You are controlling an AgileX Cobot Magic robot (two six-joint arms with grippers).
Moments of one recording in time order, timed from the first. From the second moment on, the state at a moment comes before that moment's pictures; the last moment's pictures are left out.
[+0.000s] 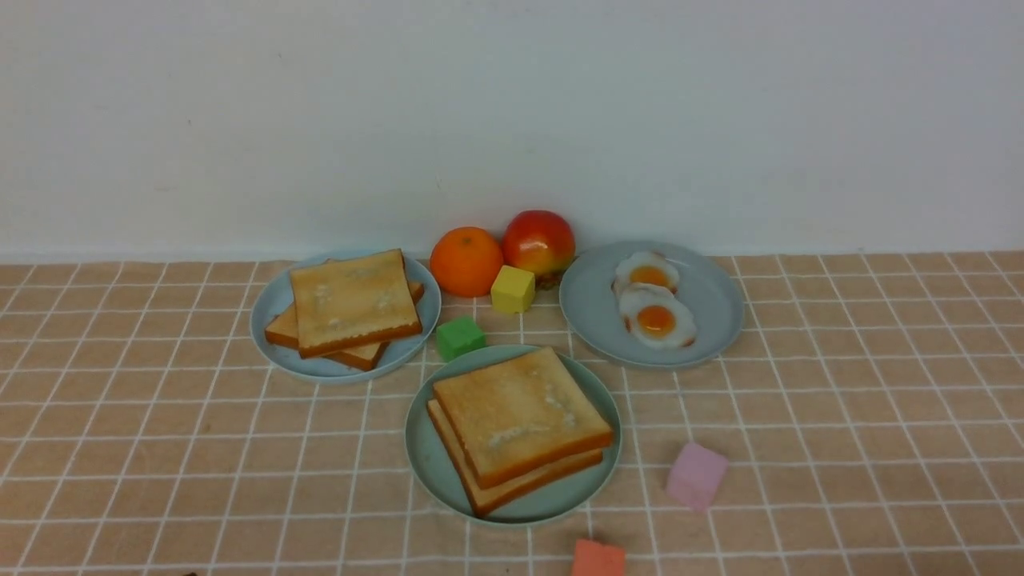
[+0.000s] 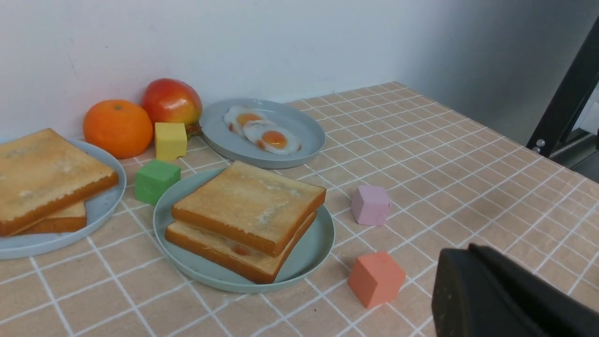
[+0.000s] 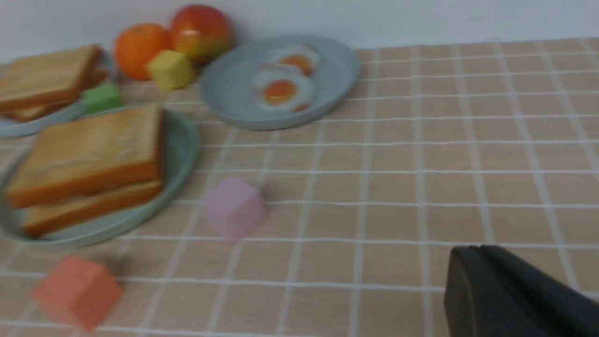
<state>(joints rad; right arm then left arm) 0.19 0.15 -0.07 -0.16 0.30 0.30 -0.74 0.20 -0.17 -0.06 0.13 -0.13</state>
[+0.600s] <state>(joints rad) 0.04 -0.01 0.02 -0.07 0.35 0.15 -0.74 0.20 -0.16 -0.06 0.15 -0.13</state>
